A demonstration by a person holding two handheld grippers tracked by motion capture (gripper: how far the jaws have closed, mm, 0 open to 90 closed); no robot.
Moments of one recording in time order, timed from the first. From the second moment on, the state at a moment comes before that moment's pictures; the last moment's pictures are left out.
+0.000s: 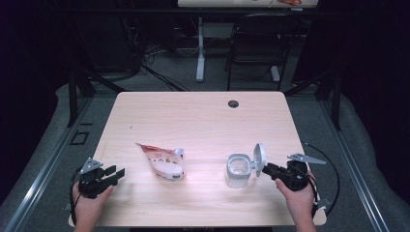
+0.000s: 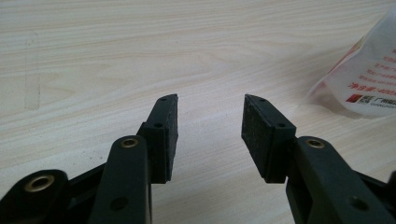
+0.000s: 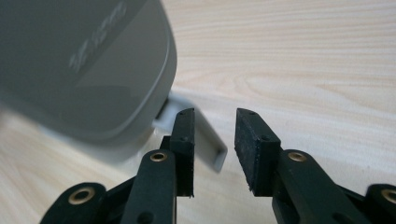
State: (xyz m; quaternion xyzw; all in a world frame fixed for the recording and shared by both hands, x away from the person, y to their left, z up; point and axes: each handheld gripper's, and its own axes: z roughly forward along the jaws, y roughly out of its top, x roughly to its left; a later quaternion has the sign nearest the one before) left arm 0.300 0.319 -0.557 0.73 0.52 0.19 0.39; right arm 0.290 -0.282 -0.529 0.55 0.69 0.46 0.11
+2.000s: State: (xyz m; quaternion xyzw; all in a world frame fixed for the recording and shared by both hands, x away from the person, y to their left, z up) left arm 0.301 0.318 -0.558 0.74 0.52 0.18 0.38; right arm 0.290 -0.243 -0.547 0.41 0.78 0.42 0.21
